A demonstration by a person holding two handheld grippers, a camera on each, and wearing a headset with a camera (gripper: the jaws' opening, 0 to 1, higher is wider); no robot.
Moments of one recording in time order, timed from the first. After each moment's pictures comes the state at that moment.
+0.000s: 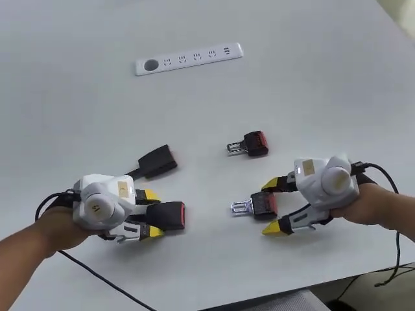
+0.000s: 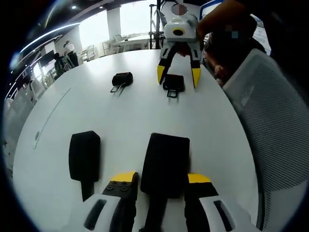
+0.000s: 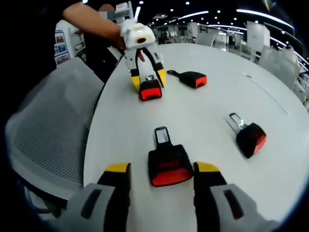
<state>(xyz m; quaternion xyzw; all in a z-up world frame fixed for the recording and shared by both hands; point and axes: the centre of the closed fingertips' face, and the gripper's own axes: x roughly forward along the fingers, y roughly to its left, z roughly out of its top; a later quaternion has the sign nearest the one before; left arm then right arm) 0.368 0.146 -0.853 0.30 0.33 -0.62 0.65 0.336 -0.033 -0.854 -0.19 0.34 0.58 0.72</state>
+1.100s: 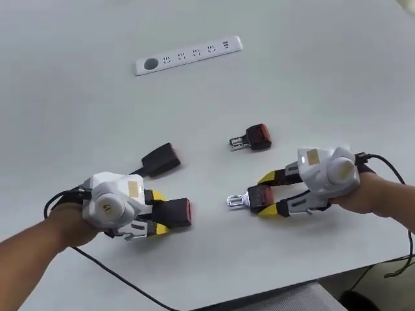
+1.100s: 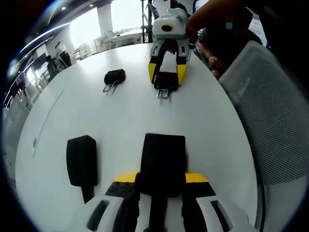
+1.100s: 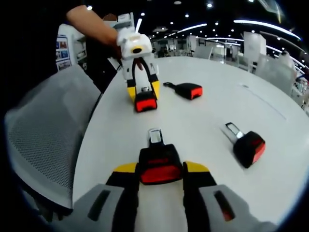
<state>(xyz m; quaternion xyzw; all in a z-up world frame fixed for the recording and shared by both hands) 0.363 0.147 -0.855 0.34 0.34 -0.62 0.62 0.350 -0.012 -0.848 -0.16 0.28 0.58 0.74</state>
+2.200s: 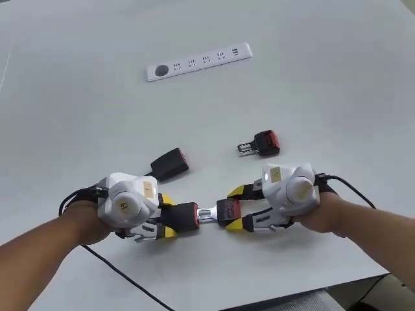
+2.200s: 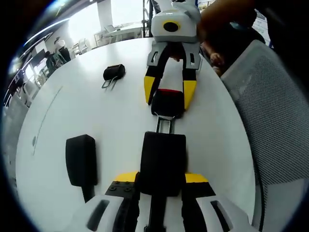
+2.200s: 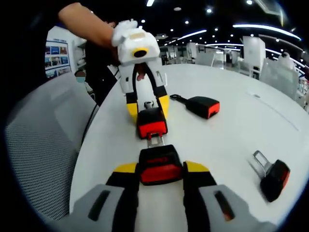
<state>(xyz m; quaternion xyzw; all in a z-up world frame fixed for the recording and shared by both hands) 0.364 0.147 -0.856 0.35 0.36 -0.61 0.61 0.357 0.062 -0.854 -0.14 0.26 0.59 0.75</state>
